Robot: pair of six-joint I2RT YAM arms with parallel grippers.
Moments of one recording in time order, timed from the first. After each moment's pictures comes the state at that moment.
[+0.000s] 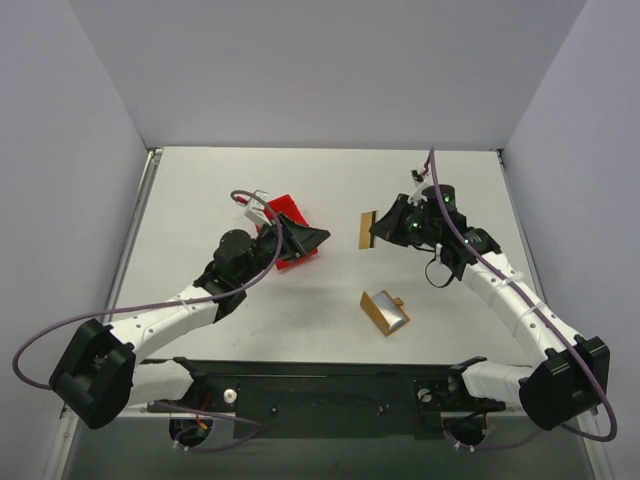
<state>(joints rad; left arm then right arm) -0.63 1.20 0.58 0.66 0.17 -1.05 0.41 1.23 0.97 -0.24 -0.31 0.66</state>
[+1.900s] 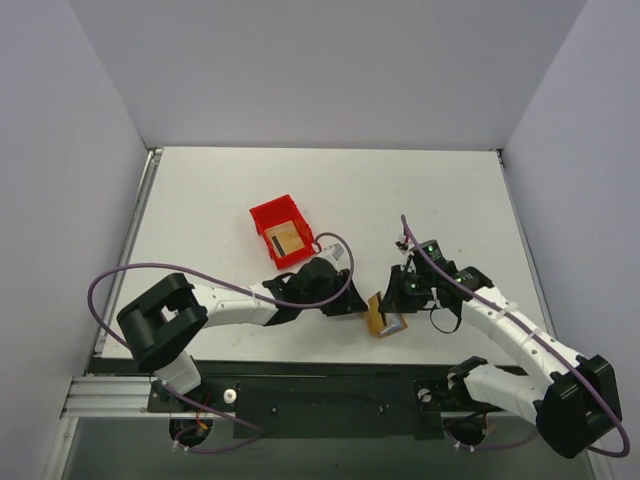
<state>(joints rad) -1.01 1.63 0.79 0.23 0.10 -1.05 0.50 1.06 0.67 -0.62 -0.27 0.53</state>
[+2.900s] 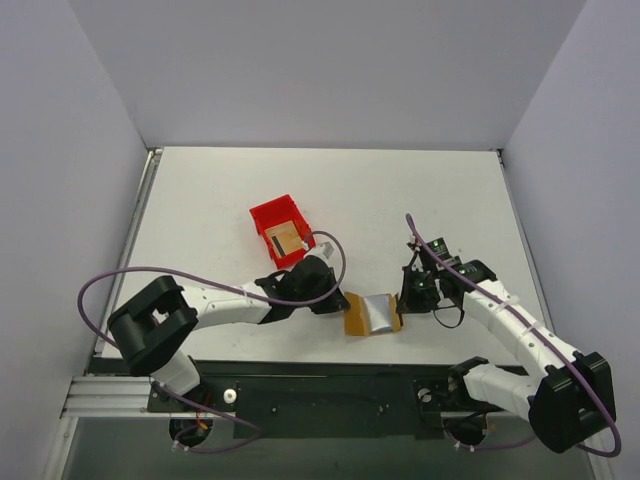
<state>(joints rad) -0.98 1.59 0.78 0.13 0.03 -1.00 0.41 1.09 0.69 -0.75 -0.18 0.46</state>
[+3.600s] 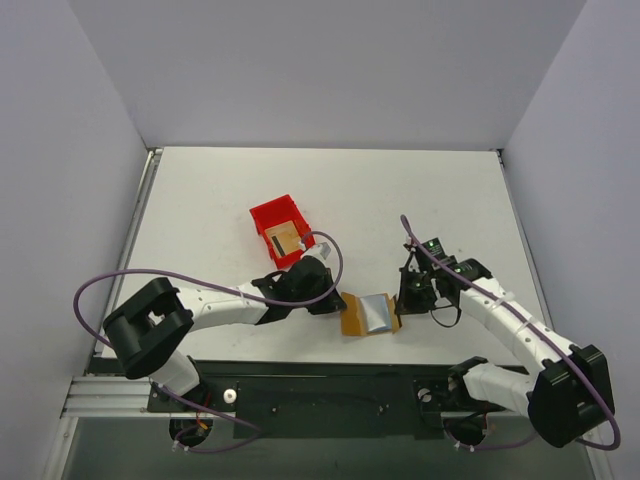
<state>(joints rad) -0.96 1.56 0.76 0.10 0.02 -0.98 0.43 1.11 0.69 -0.75 -0.16 0.45</state>
